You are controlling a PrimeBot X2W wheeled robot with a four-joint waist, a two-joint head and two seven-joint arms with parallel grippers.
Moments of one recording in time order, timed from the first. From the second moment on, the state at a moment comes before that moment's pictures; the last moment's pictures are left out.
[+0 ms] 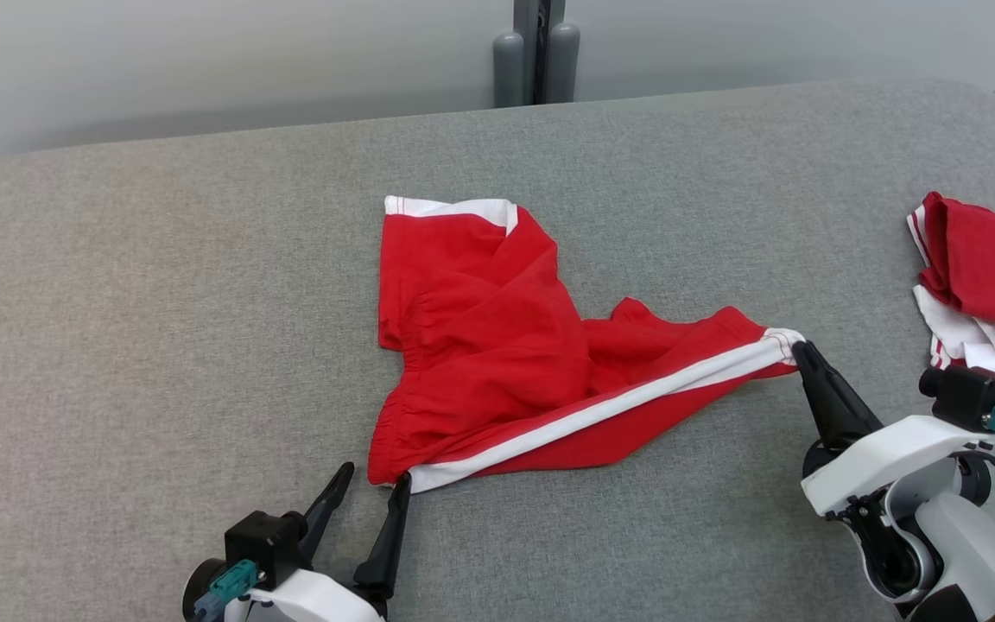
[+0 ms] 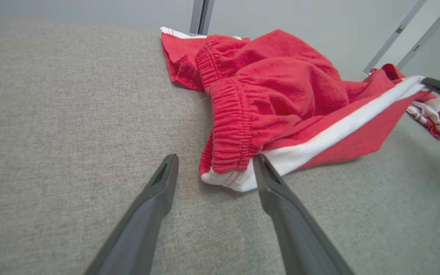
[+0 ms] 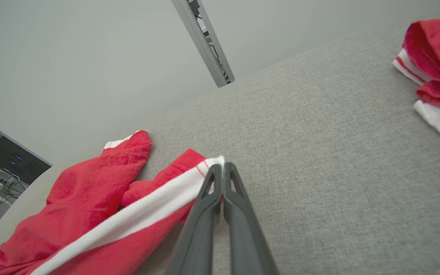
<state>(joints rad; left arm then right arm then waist) -0.11 0.06 -0.29 0.48 -0.34 -0.13 -0.26 -0.42 -0.31 0.50 0.59 0.93 0.13 -0.26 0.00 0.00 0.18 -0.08</state>
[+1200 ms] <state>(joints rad) -0.18 0.16 -0.31 0.27 -0.38 -0.13 -0.26 -0.47 -0.27 0.42 0.49 0.88 0.13 -0.26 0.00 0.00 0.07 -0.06</state>
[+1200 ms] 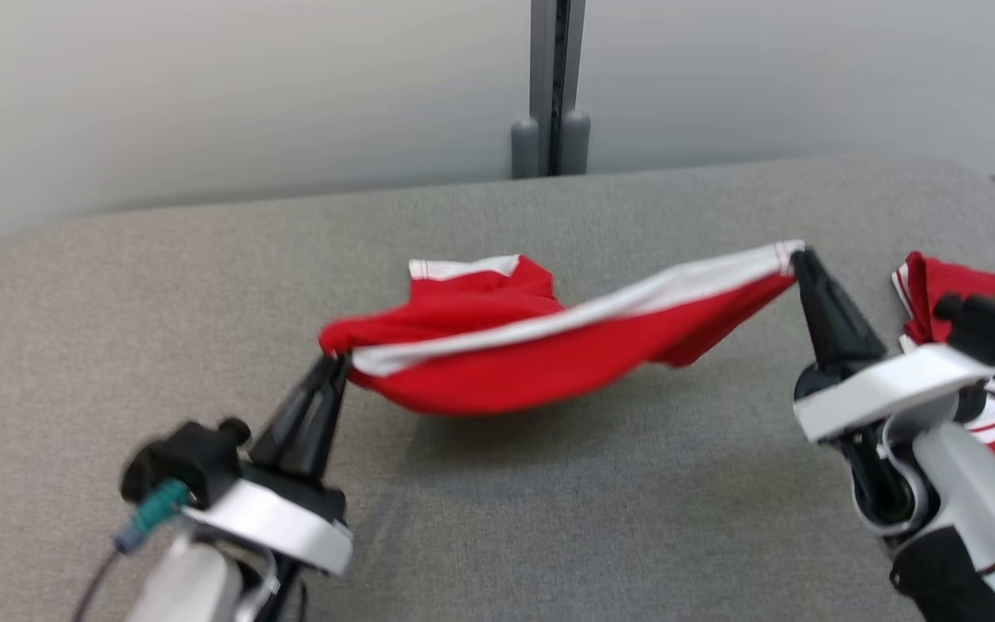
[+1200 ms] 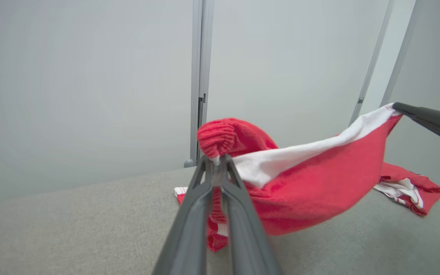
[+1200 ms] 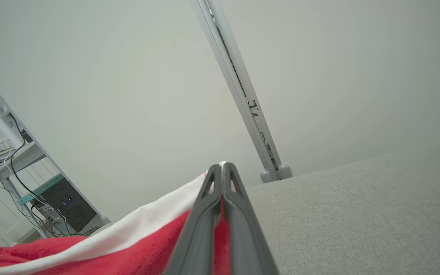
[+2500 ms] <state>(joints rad) -1.03 0.24 -0.33 0.69 -0.35 -0.13 -0.26 -1.07 -0.23 0.24 0.59 0.56 0.13 -0.26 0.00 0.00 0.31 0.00</state>
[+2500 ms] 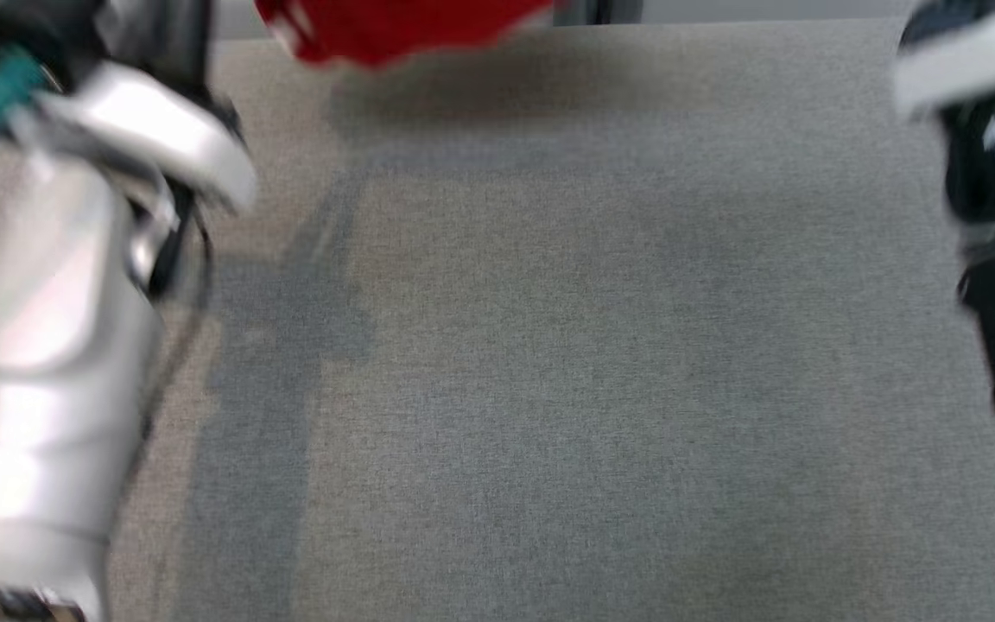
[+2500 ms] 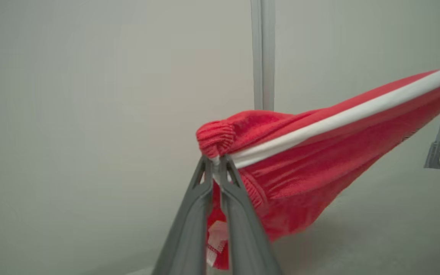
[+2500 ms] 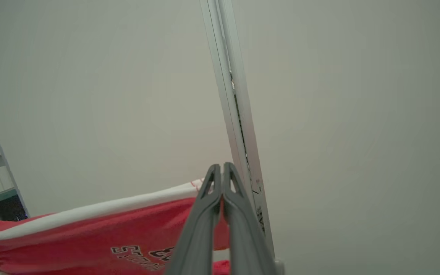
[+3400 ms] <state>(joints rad) -0.04 0.06 -0.17 0.66 -0.39 -0.13 -0.26 -0.10 -0.20 0.36 0.50 0.67 0.13 -0.26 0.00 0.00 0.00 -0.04</state>
